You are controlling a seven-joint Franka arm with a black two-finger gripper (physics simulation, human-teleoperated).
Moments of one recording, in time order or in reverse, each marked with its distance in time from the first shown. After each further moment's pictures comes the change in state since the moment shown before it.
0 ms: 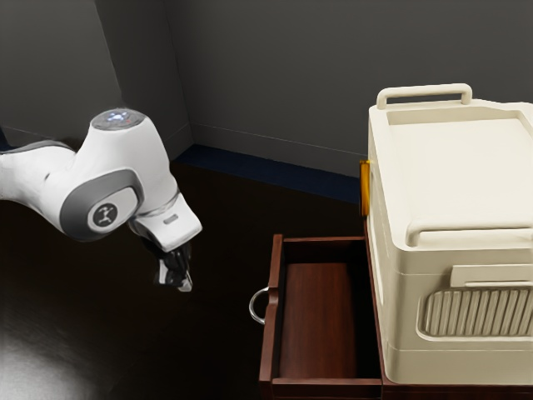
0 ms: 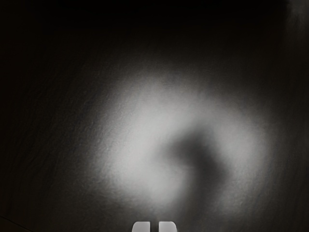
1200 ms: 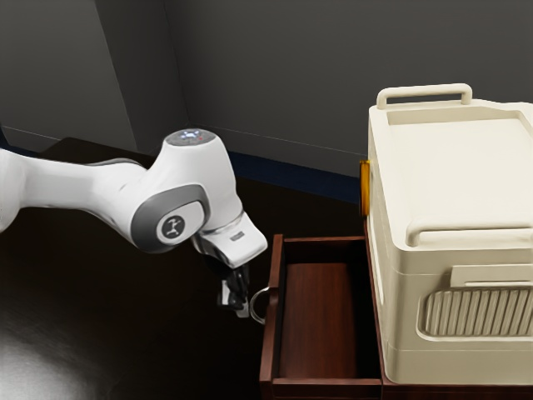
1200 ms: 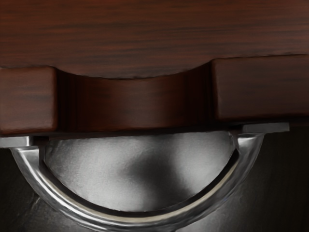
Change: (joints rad) arm 0.002 0.256 -0.130 0.157 -0.080 0.041 -0.078
